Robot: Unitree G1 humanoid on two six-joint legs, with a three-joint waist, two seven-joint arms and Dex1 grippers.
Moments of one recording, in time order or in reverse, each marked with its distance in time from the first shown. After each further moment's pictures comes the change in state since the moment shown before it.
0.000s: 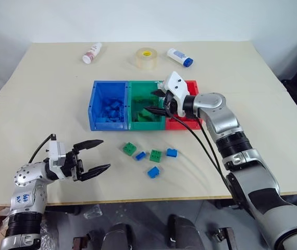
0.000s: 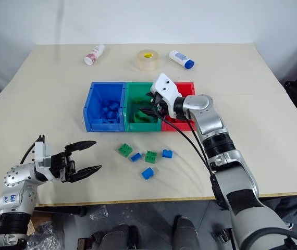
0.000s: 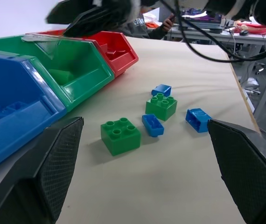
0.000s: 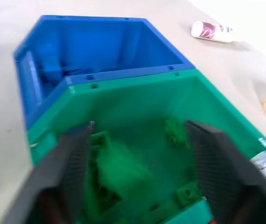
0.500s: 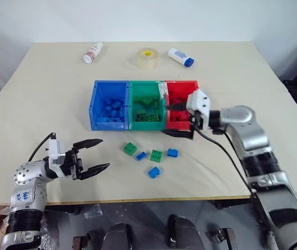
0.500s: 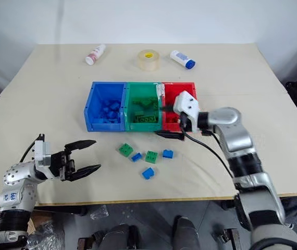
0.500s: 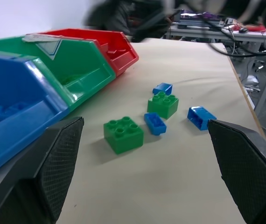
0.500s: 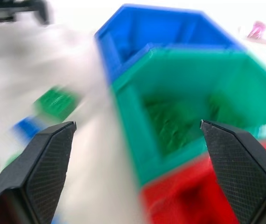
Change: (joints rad) left arm -0.039 0.009 -0.001 0.062 0.004 -0.020 -0.032; right arm 0.377 -0.288 -0.080 -0.502 0.195 0.116 0.317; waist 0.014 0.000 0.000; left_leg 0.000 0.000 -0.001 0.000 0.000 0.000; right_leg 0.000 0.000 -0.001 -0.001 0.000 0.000
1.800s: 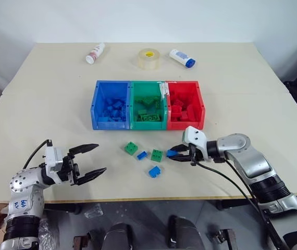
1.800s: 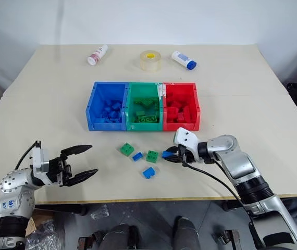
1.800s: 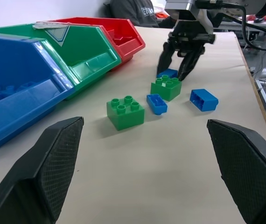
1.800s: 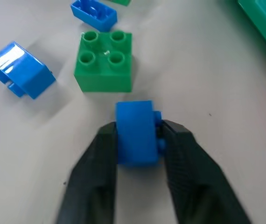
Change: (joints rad) left arm 0.080 -0.008 0.032 -0.008 0.016 -0.063 0.025; right arm 0.125 -0.027 0.176 -0.085 -0.108 0.172 -0.093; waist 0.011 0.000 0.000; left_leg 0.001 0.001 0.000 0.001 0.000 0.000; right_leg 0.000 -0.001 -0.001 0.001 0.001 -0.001
